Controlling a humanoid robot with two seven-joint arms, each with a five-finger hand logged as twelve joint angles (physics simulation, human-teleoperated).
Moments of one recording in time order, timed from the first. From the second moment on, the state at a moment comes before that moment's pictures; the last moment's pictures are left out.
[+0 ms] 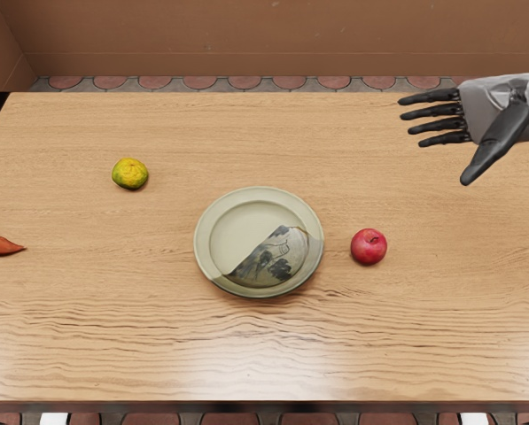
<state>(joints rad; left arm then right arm) 0.02 0.00 -0.14 -0.26 0.10 -0.08 0.17 1.23 -0.99 0.36 1.26 0.07 0.61 -0.61</state>
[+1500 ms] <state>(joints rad) 0.02 0.00 -0.14 -0.26 0.10 -0.08 0.17 1.92 -0.13 -0.81 1.67 0.09 -0.61 -0.61</state>
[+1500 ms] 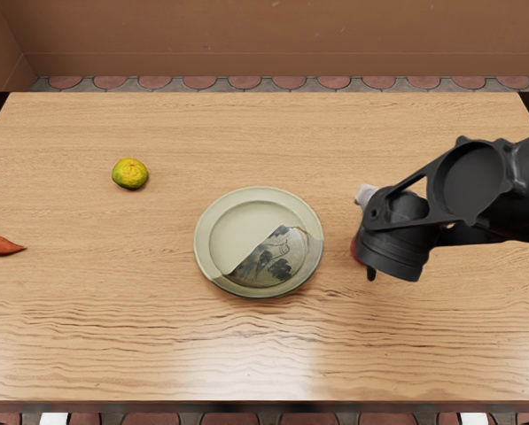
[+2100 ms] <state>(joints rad) 0.02 0.00 -0.14 -0.26 0.10 -0.08 0.17 1.86 -0.01 -0.97 1.59 0.15 -0.61 -0.61</state>
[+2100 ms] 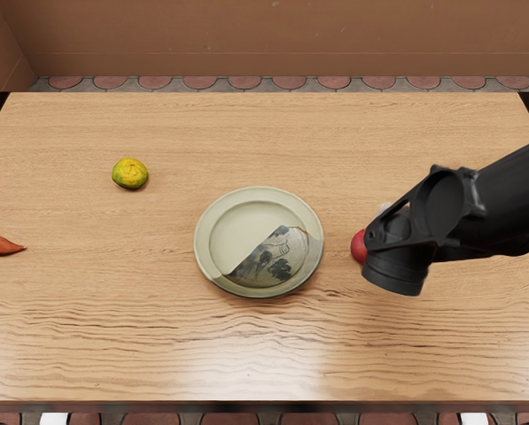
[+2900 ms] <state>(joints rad) 0.02 0.00 -0.14 -0.26 0.10 -0.08 0.17 1.95 0.00 -1.00 1.62 0.33 -0.61 -0.61</state>
